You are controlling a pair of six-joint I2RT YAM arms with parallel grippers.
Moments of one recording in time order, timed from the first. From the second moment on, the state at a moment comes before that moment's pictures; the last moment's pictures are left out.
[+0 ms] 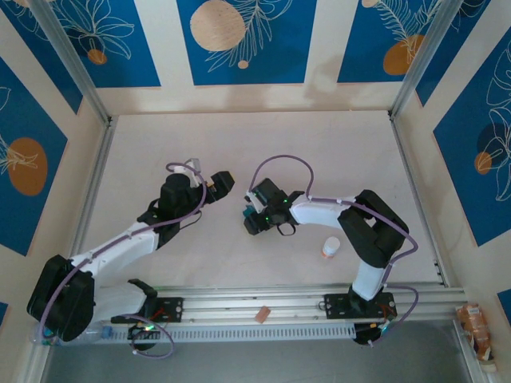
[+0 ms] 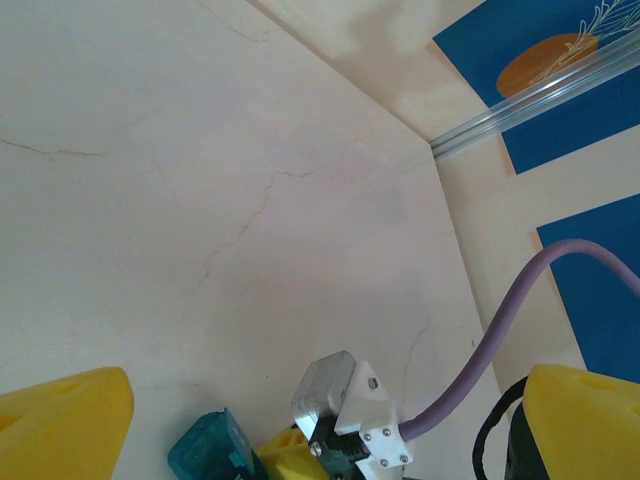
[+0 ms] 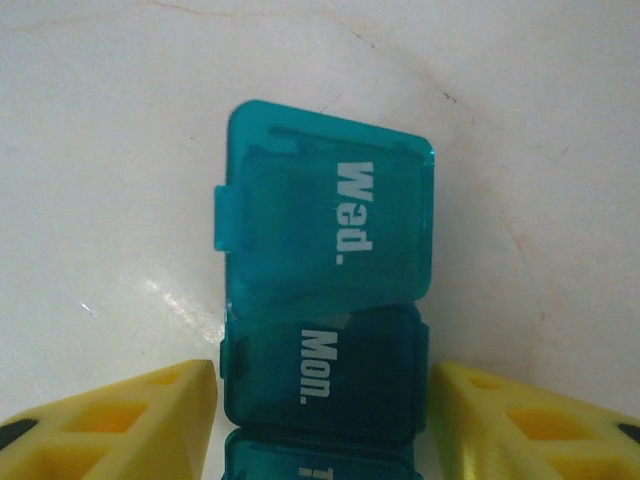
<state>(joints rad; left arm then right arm) -0.53 1.17 0.61 0.23 0.13 -0.89 0.78 1.76 0.96 -0.30 -0.11 0.22</state>
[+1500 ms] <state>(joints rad) -0.55 1.35 0.84 -0.21 0.17 -0.52 0.53 1.71 1.13 -0.55 -0.18 0.32</state>
